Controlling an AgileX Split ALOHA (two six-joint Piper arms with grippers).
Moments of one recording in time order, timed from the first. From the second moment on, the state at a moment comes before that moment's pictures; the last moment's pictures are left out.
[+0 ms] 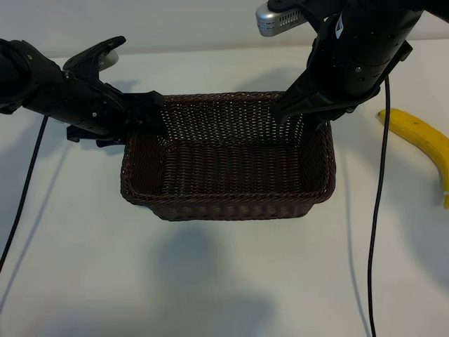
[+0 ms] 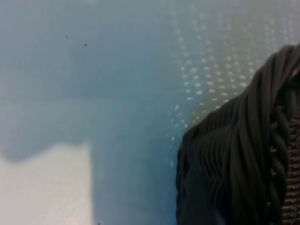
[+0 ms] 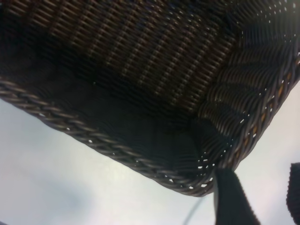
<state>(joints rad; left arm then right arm) -0.14 1.88 -1.11 -0.73 0.52 0.32 0.61 1.71 -1.55 0.01 1.22 0.06</state>
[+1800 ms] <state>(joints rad) -0.13 1.57 -1.12 -0.39 0.74 0.14 0.61 1.71 -1.55 0.01 1.22 0.06</state>
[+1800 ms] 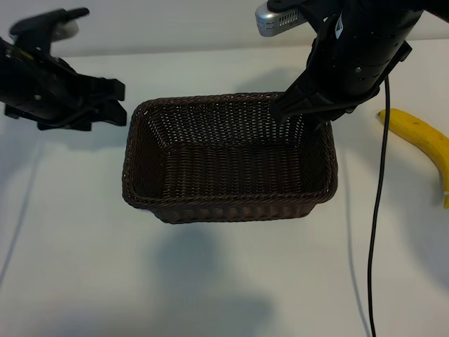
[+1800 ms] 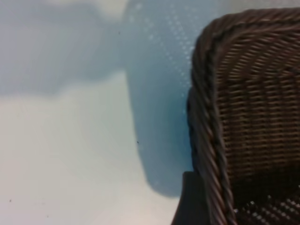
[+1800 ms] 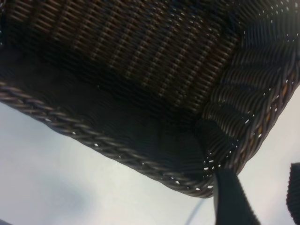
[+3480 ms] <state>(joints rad) -0.13 1.45 -1.03 -0.54 0.79 0.34 0.57 1.65 -1.54 -0.29 1.22 0.11</state>
